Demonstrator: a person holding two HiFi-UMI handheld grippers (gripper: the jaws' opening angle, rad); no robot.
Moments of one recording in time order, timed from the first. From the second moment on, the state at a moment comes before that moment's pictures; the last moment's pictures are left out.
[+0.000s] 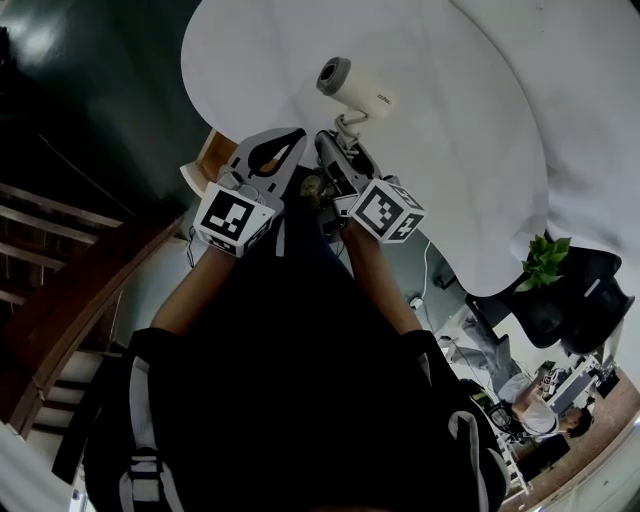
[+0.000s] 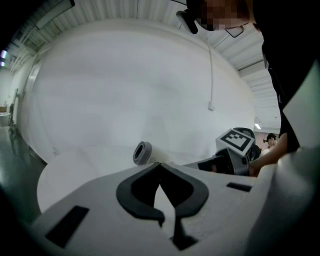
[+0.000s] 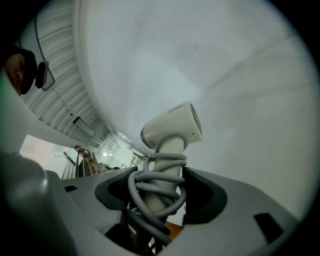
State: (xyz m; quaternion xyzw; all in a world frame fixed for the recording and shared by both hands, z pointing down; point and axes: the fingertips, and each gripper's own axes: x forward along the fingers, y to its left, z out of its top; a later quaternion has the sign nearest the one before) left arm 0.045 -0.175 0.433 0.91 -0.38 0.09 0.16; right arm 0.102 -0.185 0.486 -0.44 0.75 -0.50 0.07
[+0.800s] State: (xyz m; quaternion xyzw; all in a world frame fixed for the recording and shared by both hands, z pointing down) left arm -0.066 -0.137 0.416 0.85 -0.49 0.05 0.15; right arm -0.004 -0.152 0.438 -0.33 0.84 -0.44 0.01
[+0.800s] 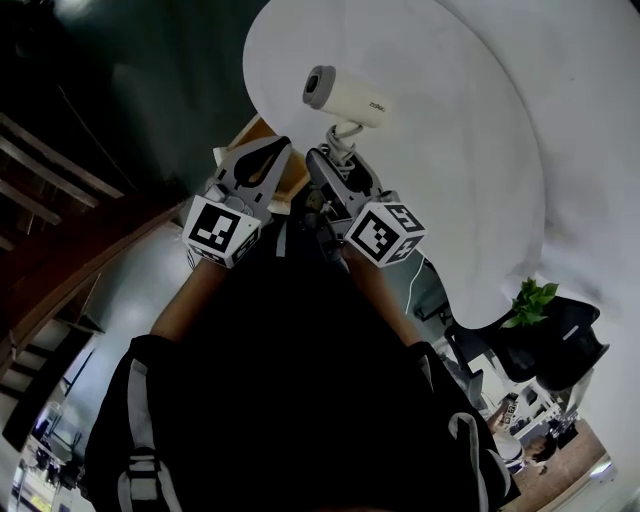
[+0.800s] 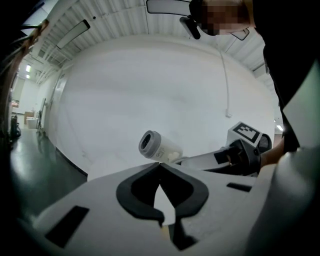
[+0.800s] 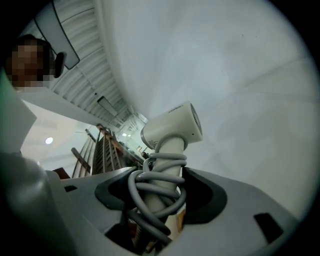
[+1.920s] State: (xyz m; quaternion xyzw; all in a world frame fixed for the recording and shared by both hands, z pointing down) left arm -0.164 -0.070 0.491 0.76 -0.60 0.07 0.23; right arm -0.100 -0.053 0.563 -0.14 0.86 -0.44 -0.24
